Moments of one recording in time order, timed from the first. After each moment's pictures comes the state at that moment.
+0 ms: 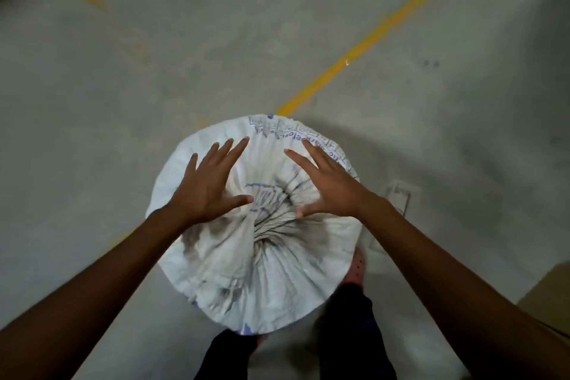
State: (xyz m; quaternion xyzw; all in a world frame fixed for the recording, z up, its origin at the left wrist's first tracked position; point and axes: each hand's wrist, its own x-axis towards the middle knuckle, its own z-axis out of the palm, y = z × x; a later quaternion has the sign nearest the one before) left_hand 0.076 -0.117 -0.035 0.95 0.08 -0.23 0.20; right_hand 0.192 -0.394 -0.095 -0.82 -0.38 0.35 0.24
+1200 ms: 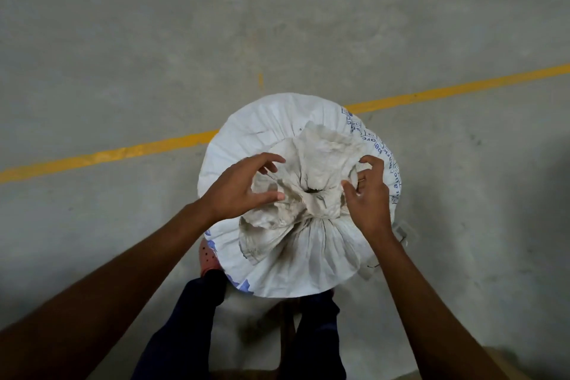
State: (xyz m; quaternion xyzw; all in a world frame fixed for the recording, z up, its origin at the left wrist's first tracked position) left_hand -0.095 -0.059 -0.065 0.82 0.21 -0.06 0.53; right_hand 0.090 -0.289 -0.060 -0.89 -0.17 0.22 0.37
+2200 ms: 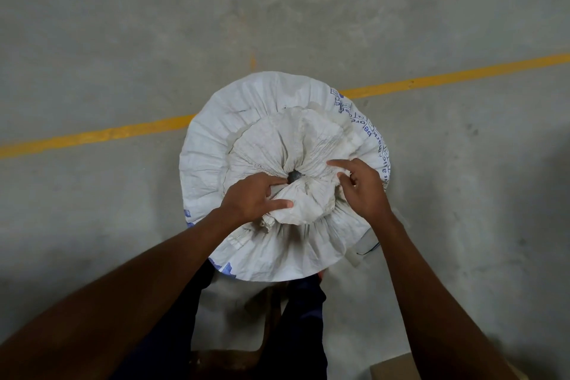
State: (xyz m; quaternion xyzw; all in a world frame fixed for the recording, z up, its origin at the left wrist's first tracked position) left_hand -0.076 -0.149 -0.120 0.82 0.29 -0.19 0.45; right_hand 0.127 -0.340 -0.096 -0.85 -0.32 0.28 0.30
